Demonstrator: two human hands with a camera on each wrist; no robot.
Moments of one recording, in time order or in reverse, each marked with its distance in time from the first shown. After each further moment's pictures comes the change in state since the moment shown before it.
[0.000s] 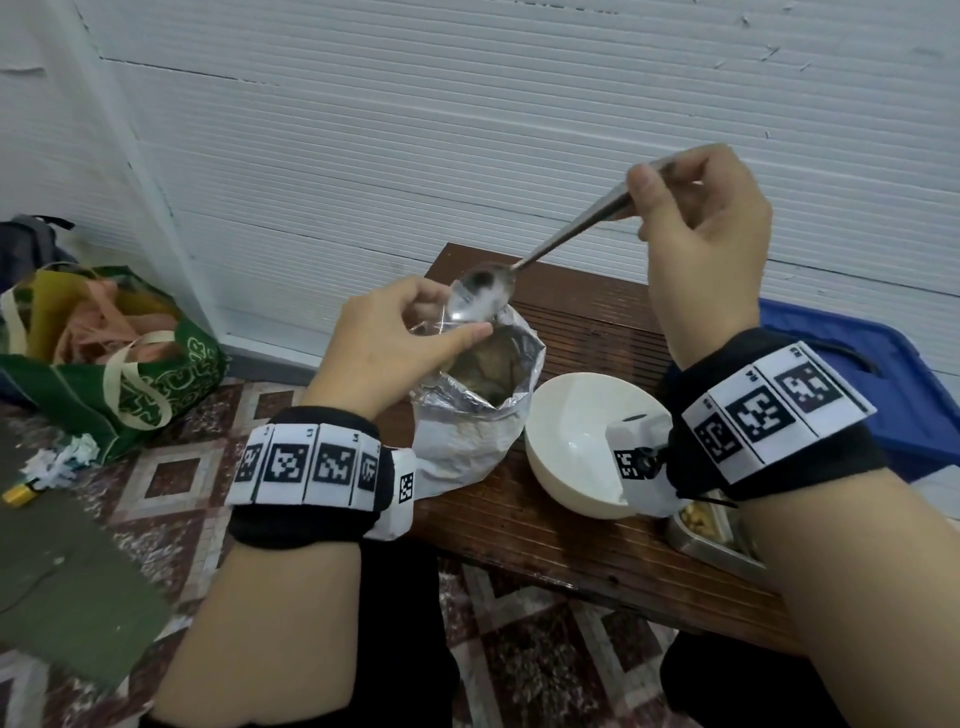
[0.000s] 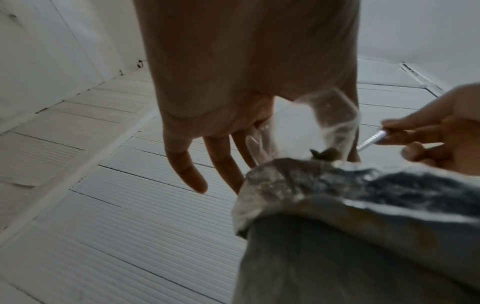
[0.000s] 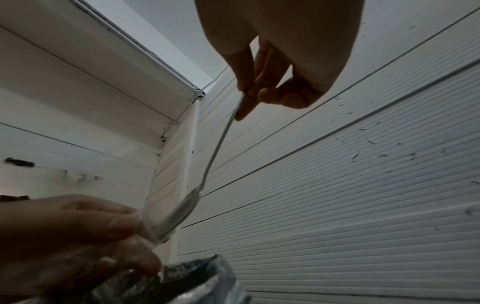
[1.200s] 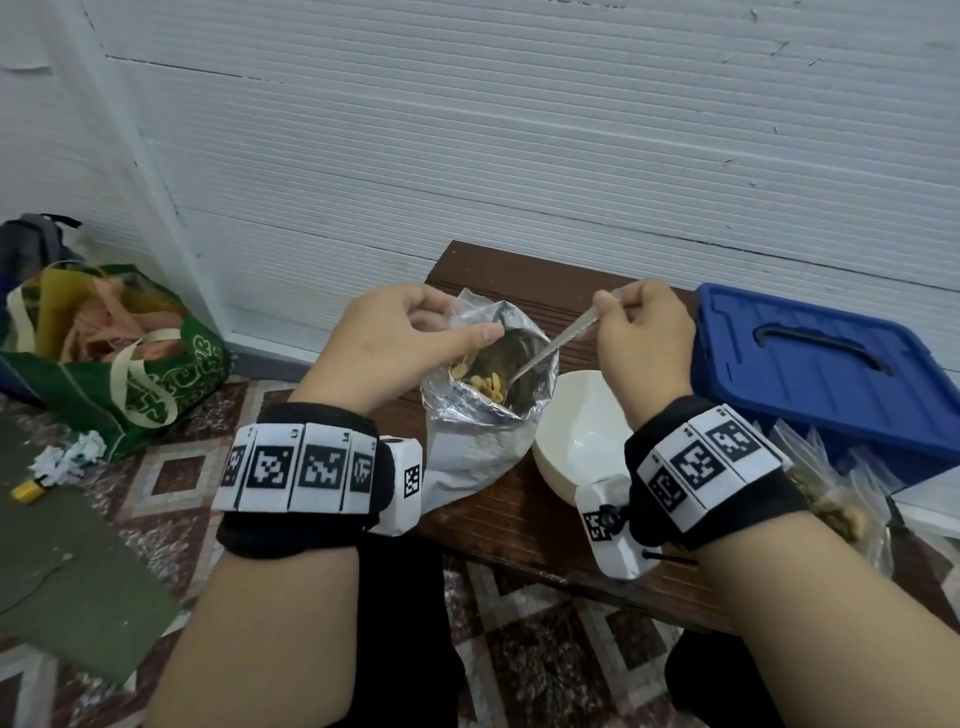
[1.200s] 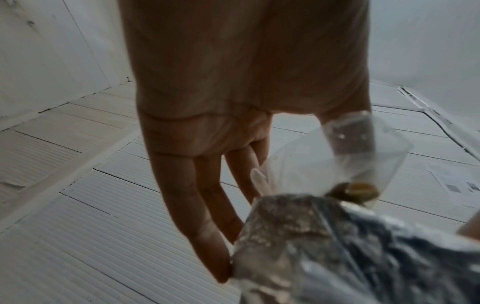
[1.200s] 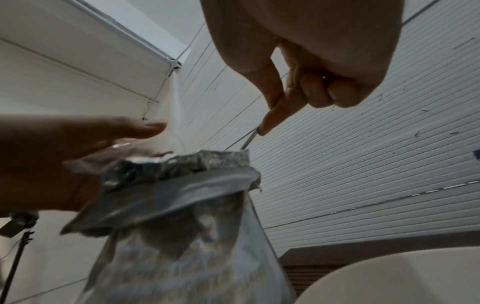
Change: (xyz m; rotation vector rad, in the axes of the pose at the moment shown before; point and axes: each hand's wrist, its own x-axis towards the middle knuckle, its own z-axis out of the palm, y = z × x) left_hand -0.004 0.005 -0.009 -0.091 -0.092 -0.104; right_hand -0.043 0.048 0.015 -0.260 -0.079 0.416
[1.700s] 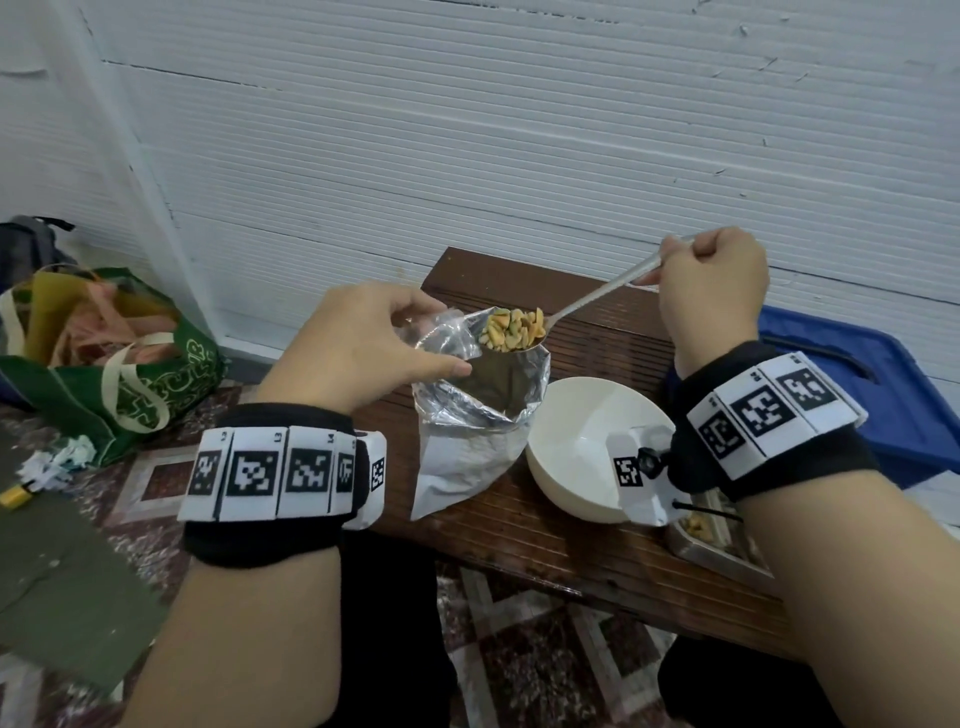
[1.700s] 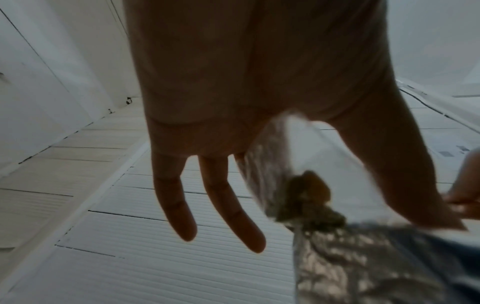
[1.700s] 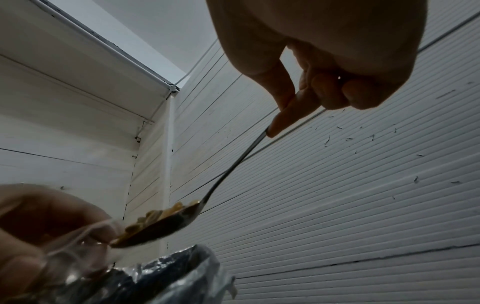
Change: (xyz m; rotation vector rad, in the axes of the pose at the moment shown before) left_hand -0.001 0.005 -0.018 0.289 -0.015 0.097; right_hand 0.039 -0.023 -0.031 0.033 0.191 0.029
